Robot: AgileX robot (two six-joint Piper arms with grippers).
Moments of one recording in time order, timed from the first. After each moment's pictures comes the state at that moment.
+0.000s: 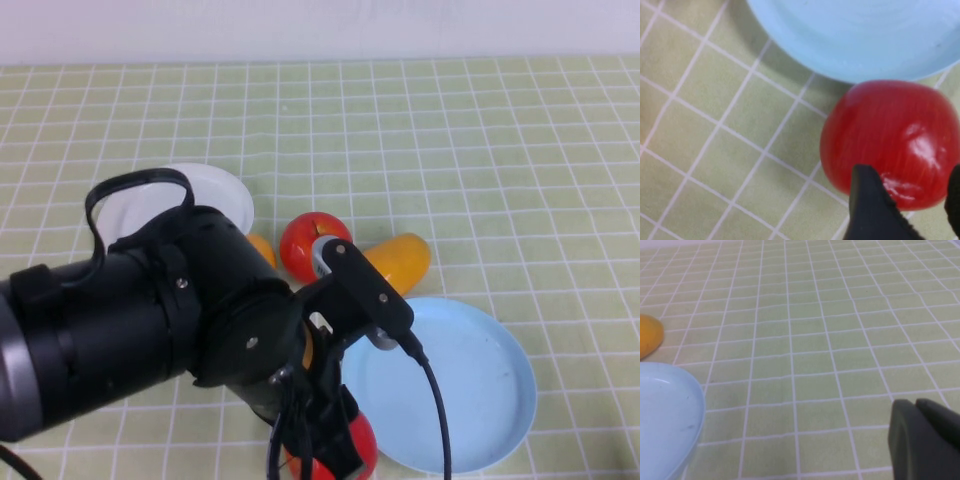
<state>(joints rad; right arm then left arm) -0.01 -0.01 0.03 0.10 0.36 0.00 -0.97 1.50 -1.09 0.06 0.92 0.07</state>
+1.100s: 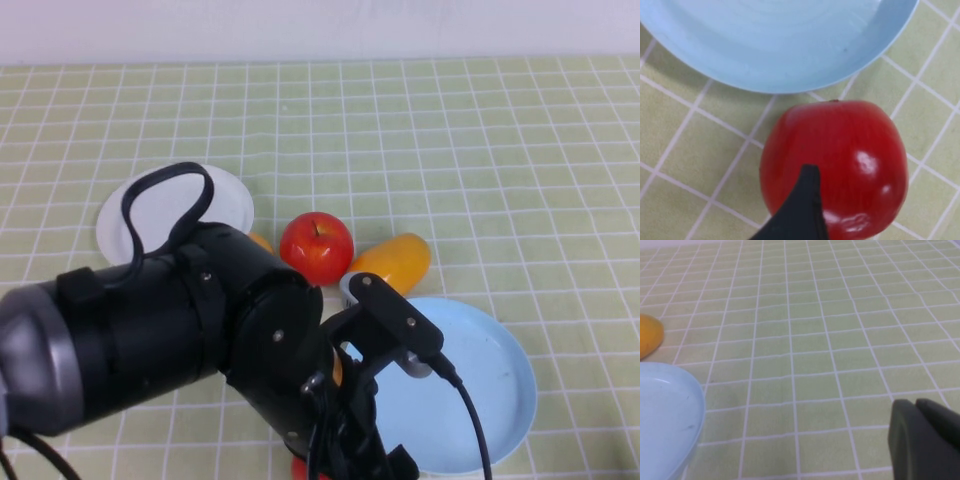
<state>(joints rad) -0.01 -0.01 0.03 0.10 0.36 0.00 -0.97 1.54 -1.09 -0.19 0.91 0.16</state>
